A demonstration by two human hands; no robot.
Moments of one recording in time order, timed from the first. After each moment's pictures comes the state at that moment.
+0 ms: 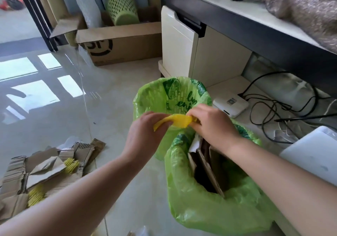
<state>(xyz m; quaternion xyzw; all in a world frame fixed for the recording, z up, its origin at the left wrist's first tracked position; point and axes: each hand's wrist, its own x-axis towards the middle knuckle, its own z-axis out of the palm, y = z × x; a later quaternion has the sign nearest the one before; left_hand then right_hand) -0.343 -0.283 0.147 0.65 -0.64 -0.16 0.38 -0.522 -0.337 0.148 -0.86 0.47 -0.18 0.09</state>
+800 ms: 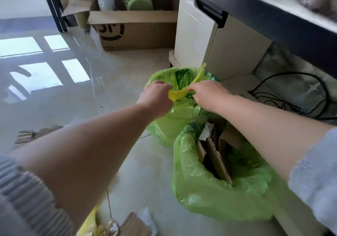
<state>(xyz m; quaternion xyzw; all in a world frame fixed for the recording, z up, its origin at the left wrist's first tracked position) -0.320 -0.343 0.148 0.71 -0.66 -0.16 0.17 -0.475 -0.403 0.151 -0.85 0.53 0.04 0.03</state>
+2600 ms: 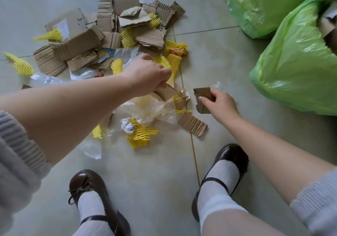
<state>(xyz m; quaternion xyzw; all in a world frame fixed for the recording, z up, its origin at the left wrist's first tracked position) -0.156 -0.051 0.043 0.59 -0.80 -0.08 -0.12 -0.388 -0.085 -0.017 -0.69 0.59 -0.04 0.42</state>
